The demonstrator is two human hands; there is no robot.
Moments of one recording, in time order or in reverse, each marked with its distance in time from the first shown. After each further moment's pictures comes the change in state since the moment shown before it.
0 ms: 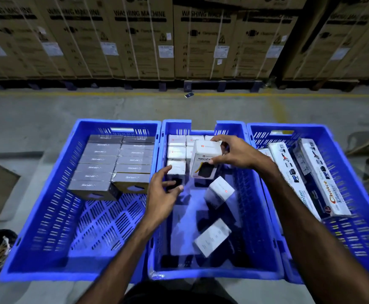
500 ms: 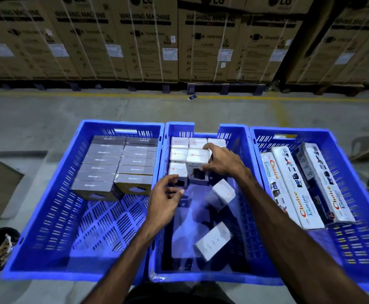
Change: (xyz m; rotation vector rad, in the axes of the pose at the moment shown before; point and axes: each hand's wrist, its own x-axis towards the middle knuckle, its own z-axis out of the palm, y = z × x) left_hand -0.006 -0.002 0.001 0.033 -0.017 0.019; right_hand 0.026 -0.012 0.051 -0.319 0.027 0.152
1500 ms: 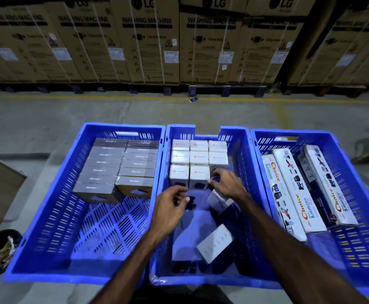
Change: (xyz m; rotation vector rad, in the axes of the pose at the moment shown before) left_hand -0.007 -0.007 0.010 0.187 -0.035 0.099; right_hand -0.016 0.046 0.070 0.150 0.050 0.097
